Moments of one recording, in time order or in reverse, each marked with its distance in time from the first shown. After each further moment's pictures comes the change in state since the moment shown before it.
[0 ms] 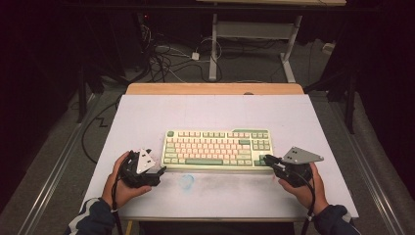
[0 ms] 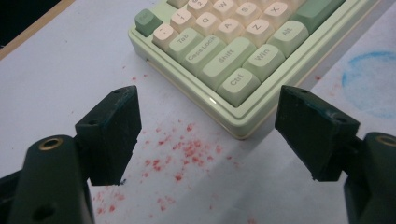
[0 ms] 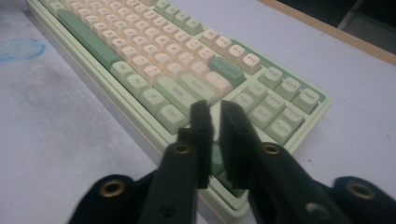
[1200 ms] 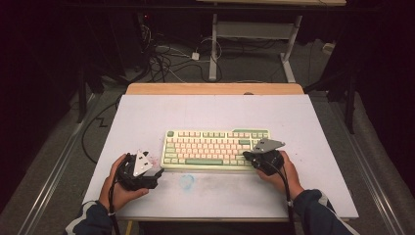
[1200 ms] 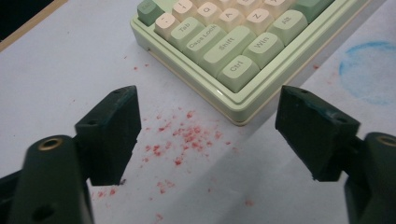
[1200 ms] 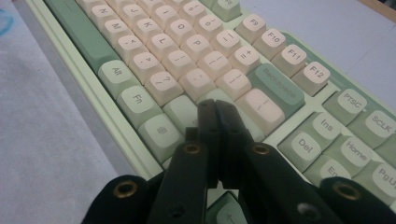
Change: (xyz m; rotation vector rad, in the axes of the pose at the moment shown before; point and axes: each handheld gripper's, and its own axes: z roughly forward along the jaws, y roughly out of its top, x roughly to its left) left arm 0.002 -0.002 -0.009 0.003 0.003 -0.014; right arm 0.011 0.021 0.072 0.129 0.060 -0.072
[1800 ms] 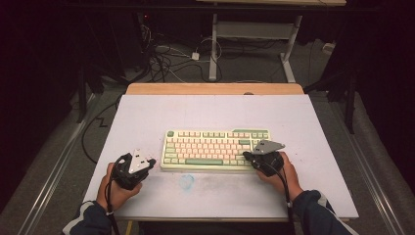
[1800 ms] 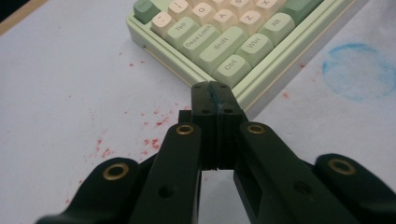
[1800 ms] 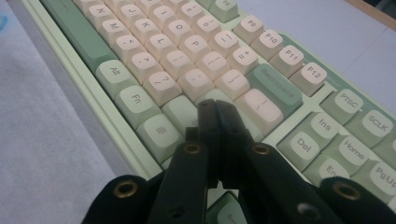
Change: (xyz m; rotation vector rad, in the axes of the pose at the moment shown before) left arm 0.001 0.010 -0.007 0.047 -0.029 -0.036; right arm 0.003 -0.002 0.000 -0.011 -0.023 -0.004
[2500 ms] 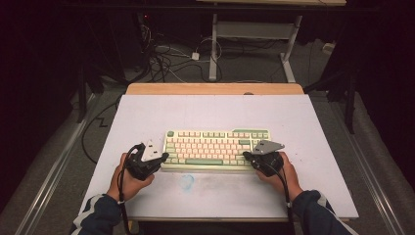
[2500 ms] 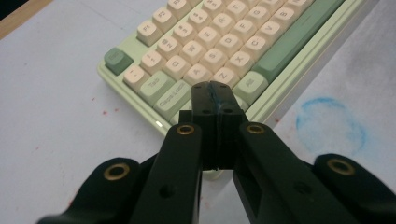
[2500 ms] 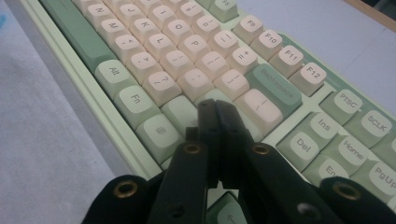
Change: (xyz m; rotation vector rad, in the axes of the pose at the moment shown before) left arm -0.021 0.025 0.027 0.021 -0.081 -0.017; right arm 0.000 0.000 0.000 -0.001 -0.006 -0.007
